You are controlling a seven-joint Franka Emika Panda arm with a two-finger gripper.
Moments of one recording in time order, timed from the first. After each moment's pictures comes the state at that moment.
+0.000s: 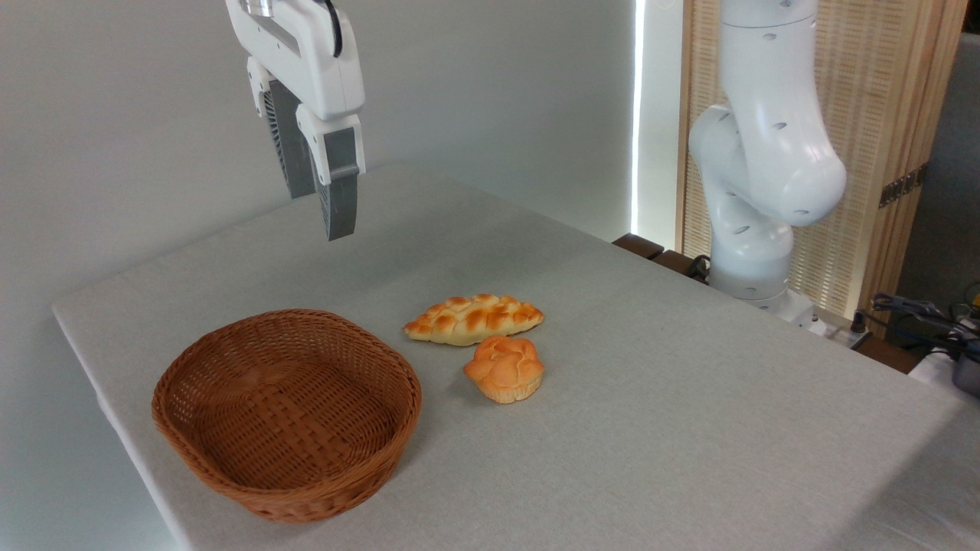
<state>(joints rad) -0.38 0.07 0.28 -1.40 -0.16 1.54 0.78</state>
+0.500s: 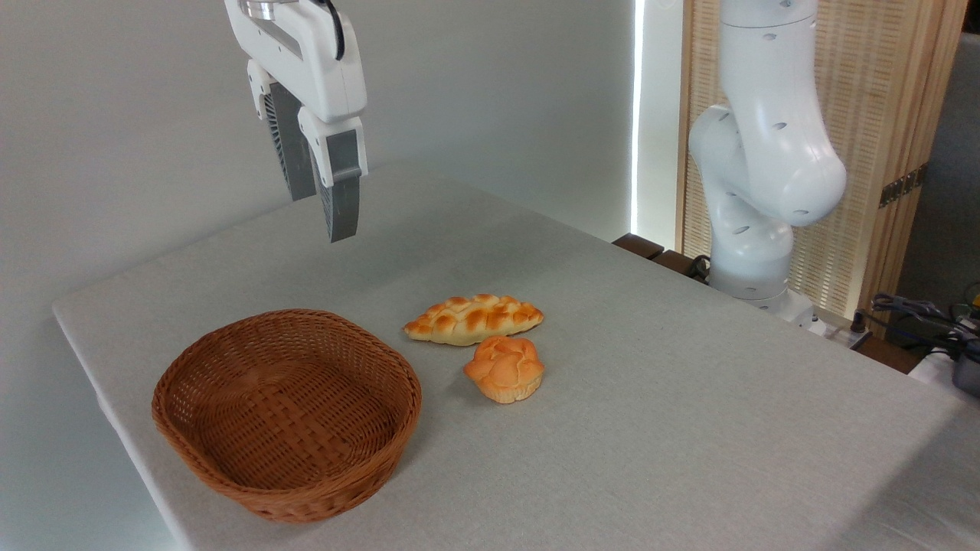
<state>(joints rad) -0.38 0.07 0.28 -1.40 -0.16 1.54 0.76</state>
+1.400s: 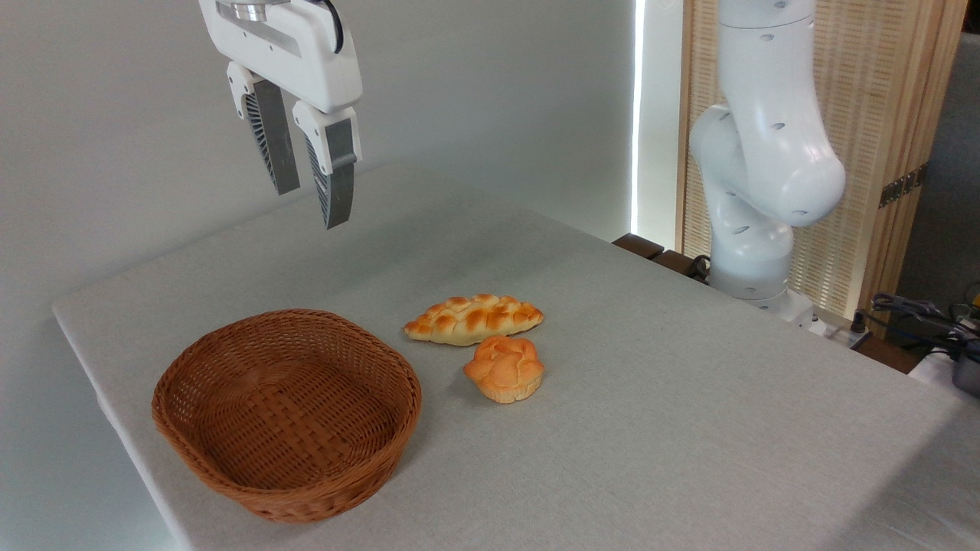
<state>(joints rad) -0.40 0.08 0.22 -1.40 -0.16 1.54 0.54</state>
